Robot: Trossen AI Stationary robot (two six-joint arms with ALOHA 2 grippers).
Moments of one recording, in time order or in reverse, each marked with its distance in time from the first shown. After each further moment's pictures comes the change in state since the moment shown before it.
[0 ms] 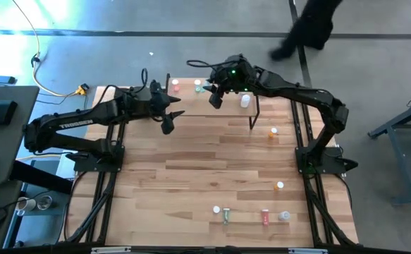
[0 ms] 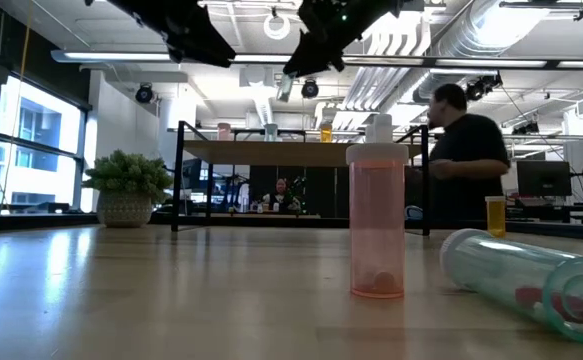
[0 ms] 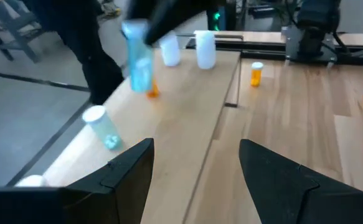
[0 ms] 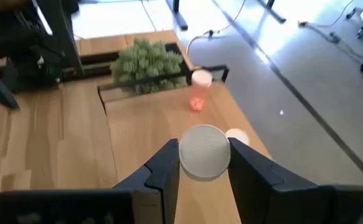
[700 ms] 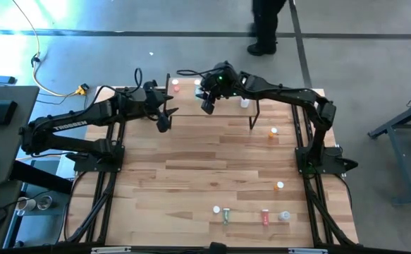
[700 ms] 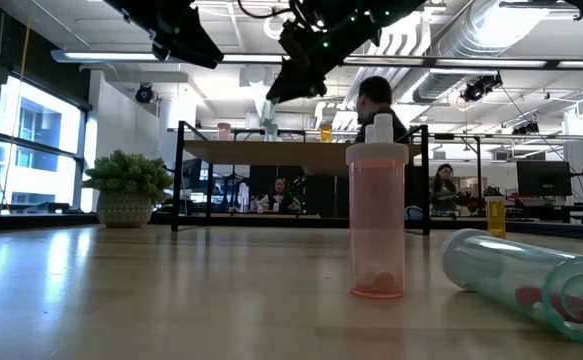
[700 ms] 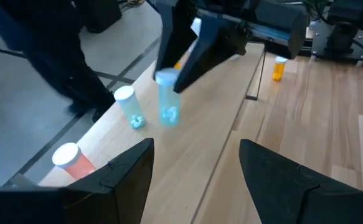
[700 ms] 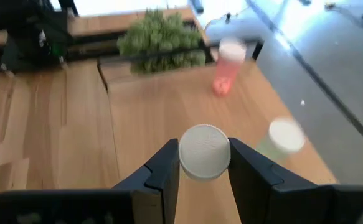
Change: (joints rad) left arm 0.000 -0.054 0.000 -0.086 -0.090 -0.049; right arm 0.003 0.128 0.001 0.084 -0.053 0.001
